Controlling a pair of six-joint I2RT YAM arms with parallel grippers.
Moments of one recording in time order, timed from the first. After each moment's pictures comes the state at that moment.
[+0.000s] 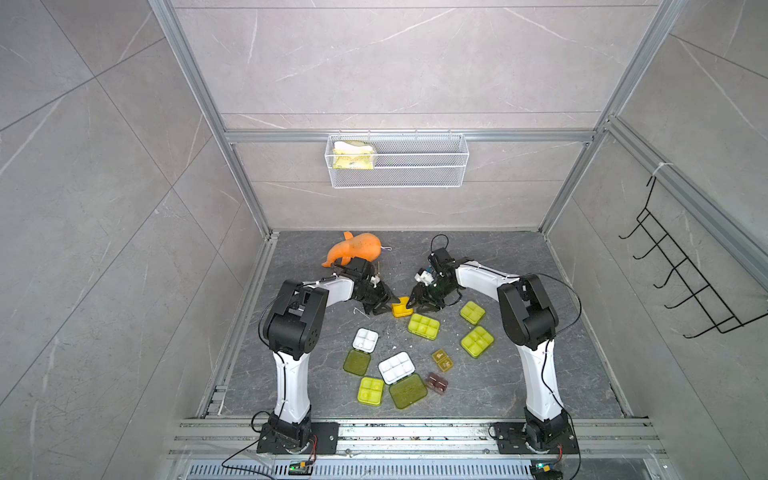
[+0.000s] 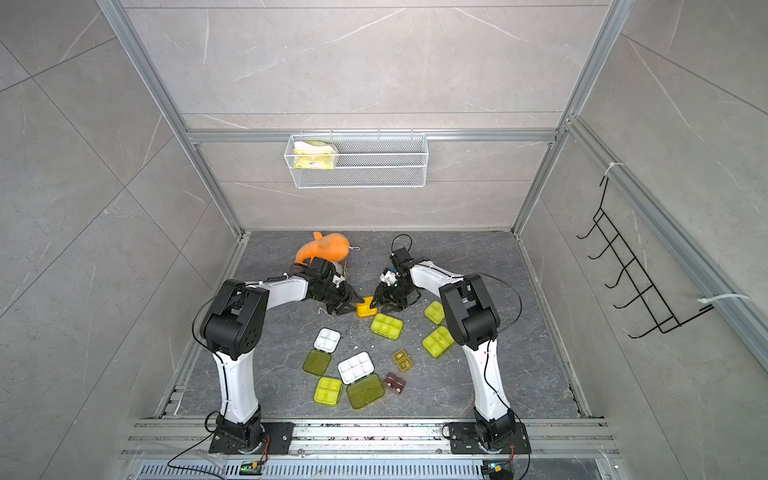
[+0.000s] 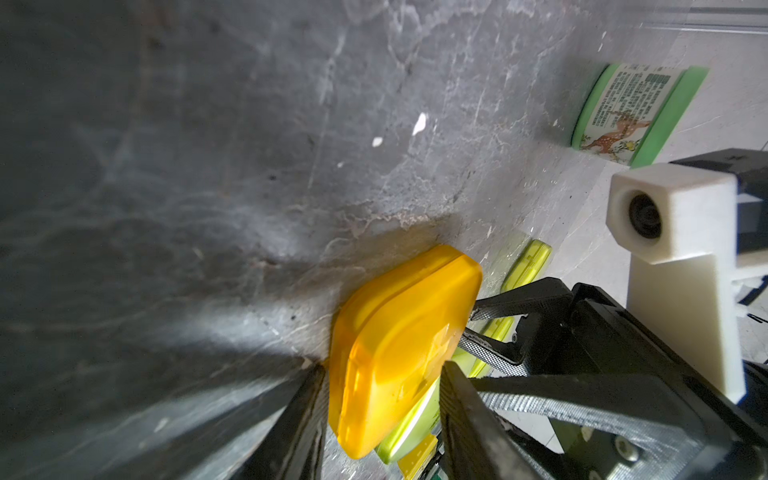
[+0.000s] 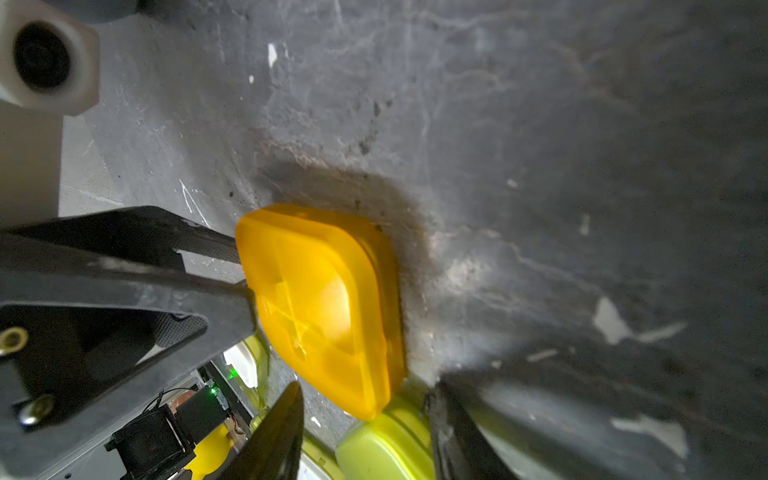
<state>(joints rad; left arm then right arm) -0.38 2.03 1.25 -0.33 0.69 -0.83 0.44 2.21 1.61 -0.72 -0.67 0.43</state>
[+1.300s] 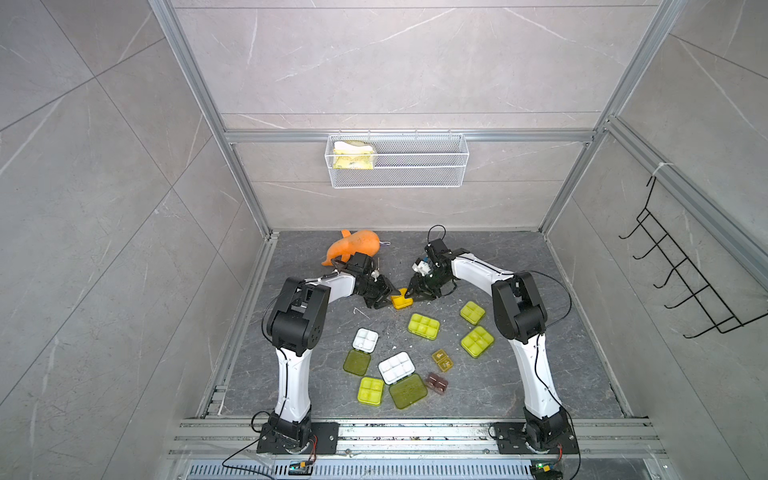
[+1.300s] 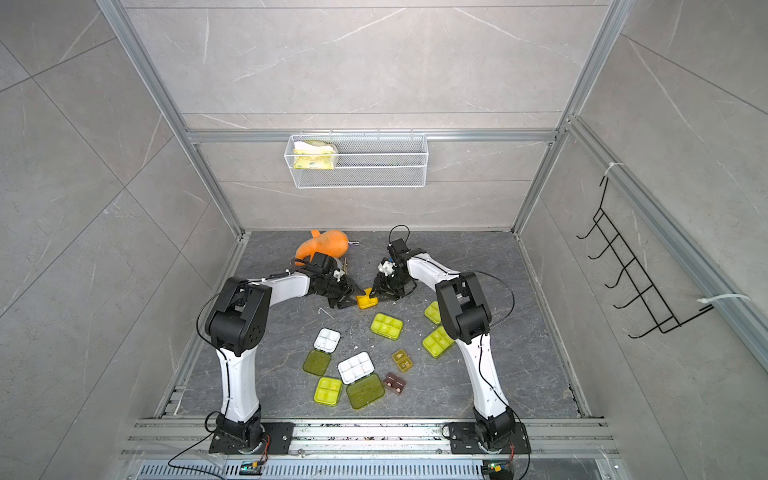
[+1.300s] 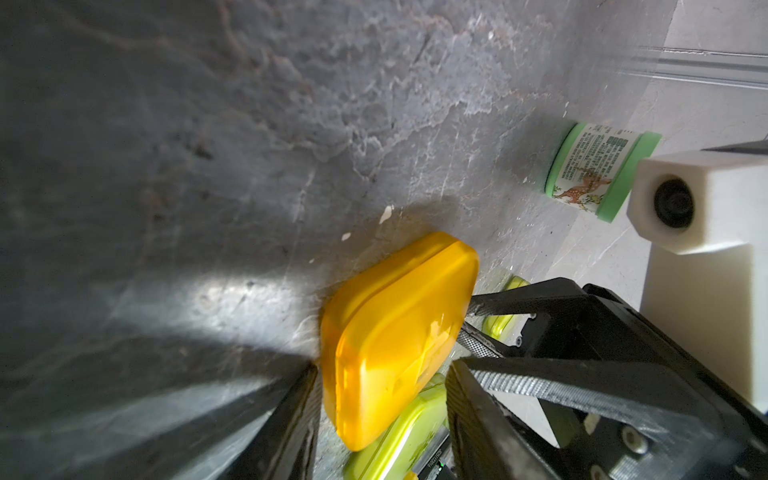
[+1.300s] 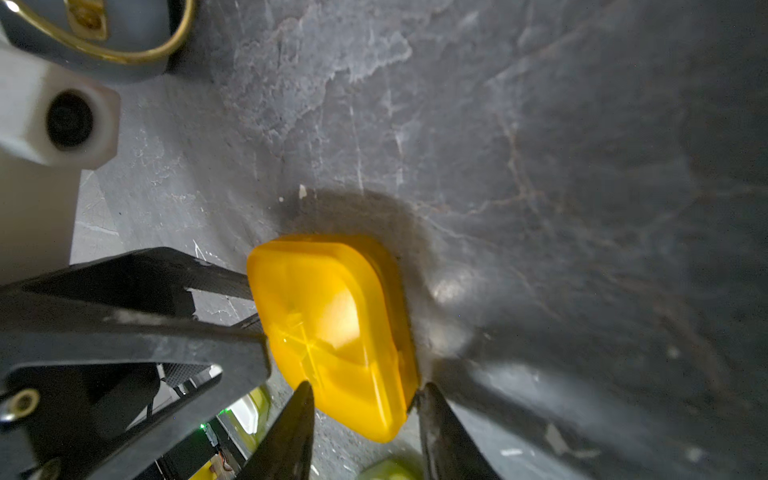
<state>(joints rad) -0.38 2.07 1.31 -0.30 0.65 -0.89 0.43 2.32 1.82 -0.79 -0.61 0.40</state>
